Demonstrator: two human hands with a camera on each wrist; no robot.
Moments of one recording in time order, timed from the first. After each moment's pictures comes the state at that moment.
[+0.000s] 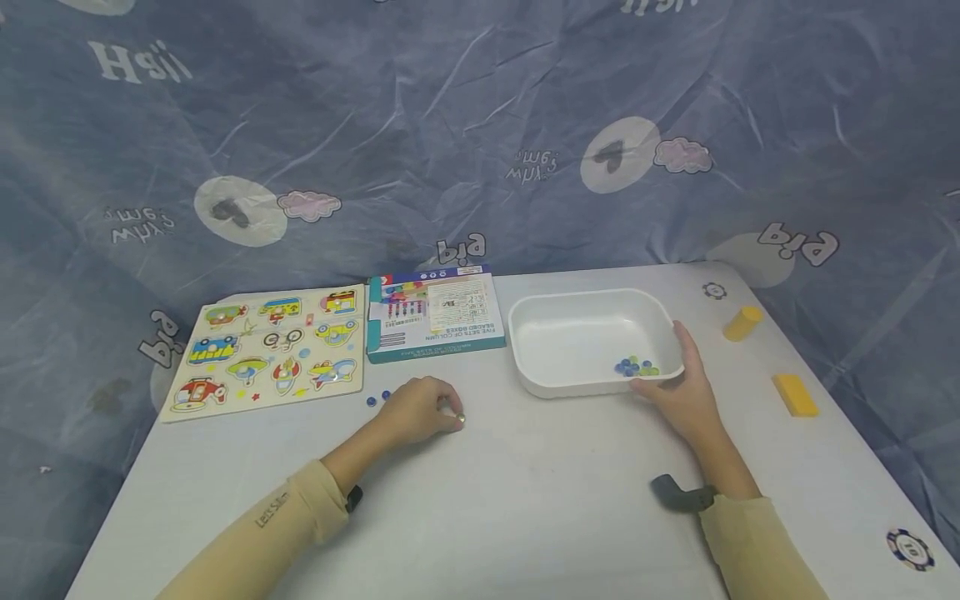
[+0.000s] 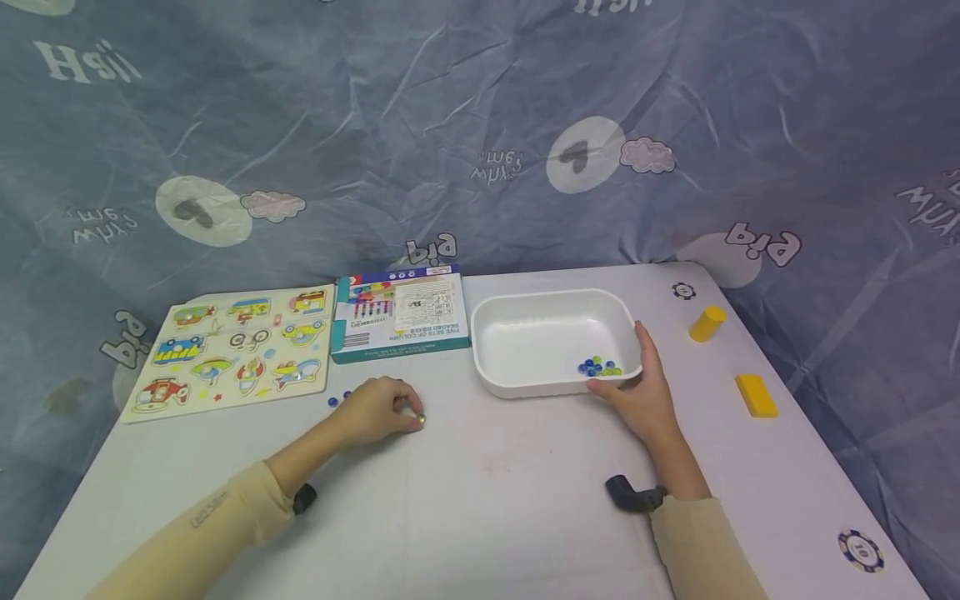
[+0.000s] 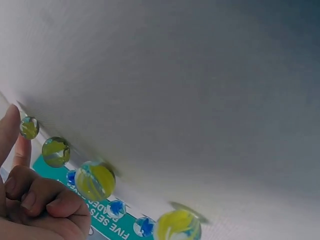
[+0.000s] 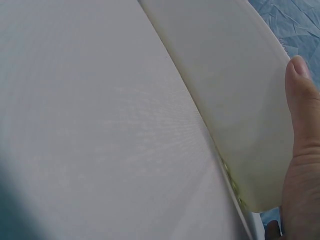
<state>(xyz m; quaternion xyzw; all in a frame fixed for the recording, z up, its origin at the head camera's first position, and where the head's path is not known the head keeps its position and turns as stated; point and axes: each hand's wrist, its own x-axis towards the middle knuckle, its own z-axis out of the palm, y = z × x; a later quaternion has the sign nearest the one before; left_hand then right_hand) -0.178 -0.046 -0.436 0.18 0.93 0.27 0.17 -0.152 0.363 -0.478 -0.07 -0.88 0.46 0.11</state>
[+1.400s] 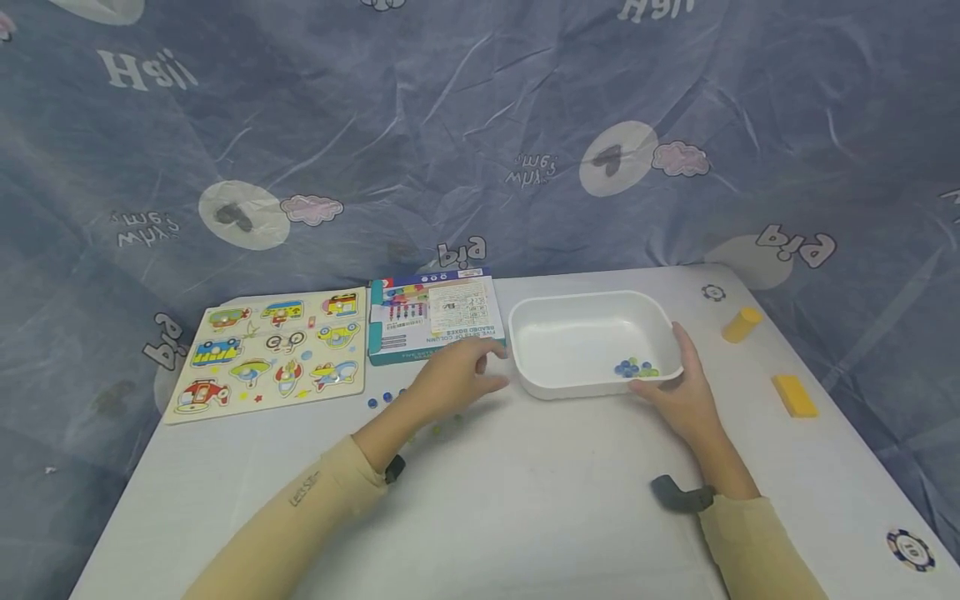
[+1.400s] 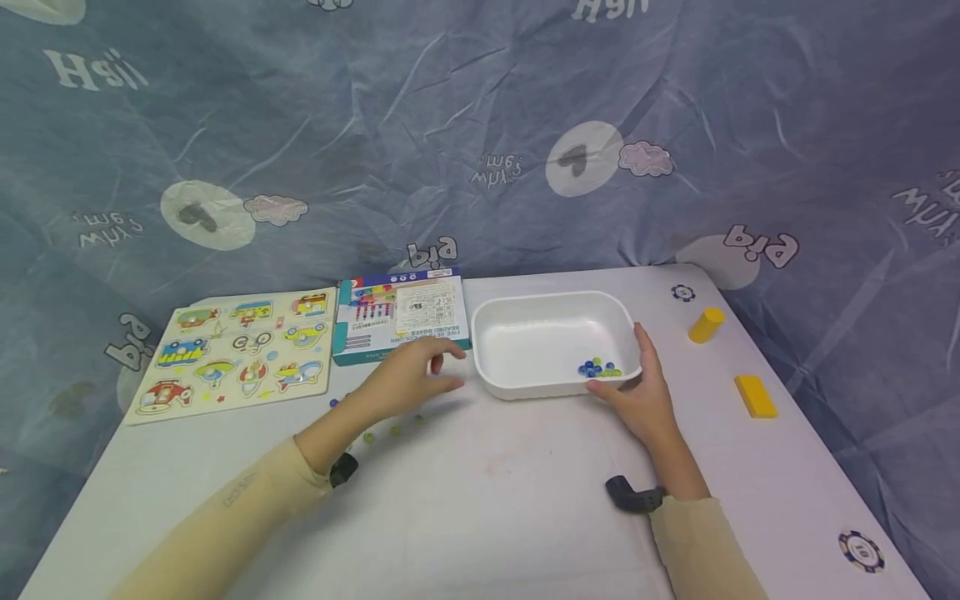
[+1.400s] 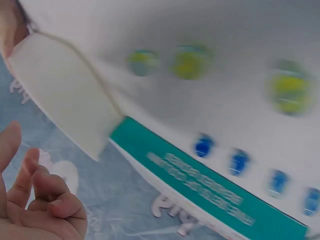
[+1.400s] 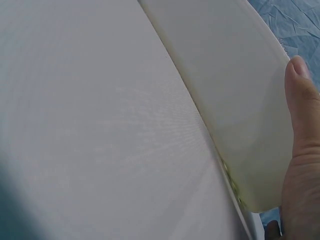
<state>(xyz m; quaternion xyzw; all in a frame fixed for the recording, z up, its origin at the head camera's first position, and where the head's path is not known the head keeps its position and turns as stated) -0.191 0.003 -0.386 0.25 0.92 0.30 0.09 -0.150 0.361 -0.477 -0.06 -0.88 0.45 0.11</state>
